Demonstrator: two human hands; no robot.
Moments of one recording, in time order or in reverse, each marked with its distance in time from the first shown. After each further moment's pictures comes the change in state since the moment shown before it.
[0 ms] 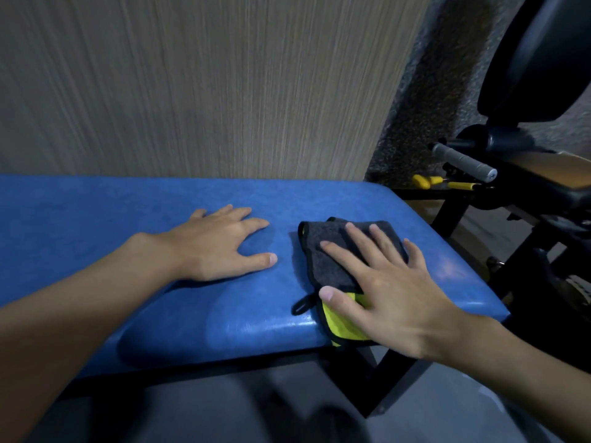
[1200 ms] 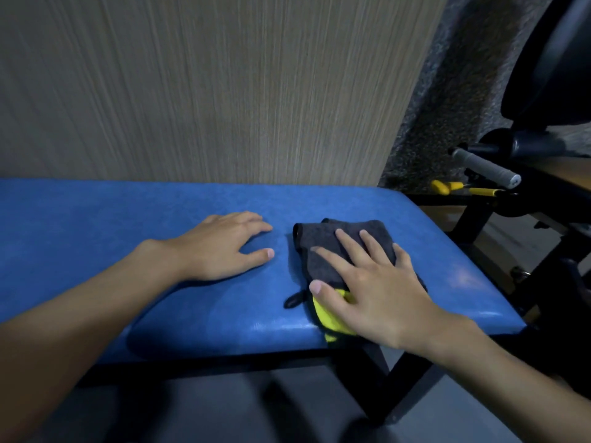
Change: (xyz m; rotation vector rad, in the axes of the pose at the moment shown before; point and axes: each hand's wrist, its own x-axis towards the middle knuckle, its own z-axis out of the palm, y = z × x) left_hand -0.005 -0.012 0.005 -0.093 0.137 0.043; right_hand 0.017 -0.015 0.000 0.023 -0.038 -0.046
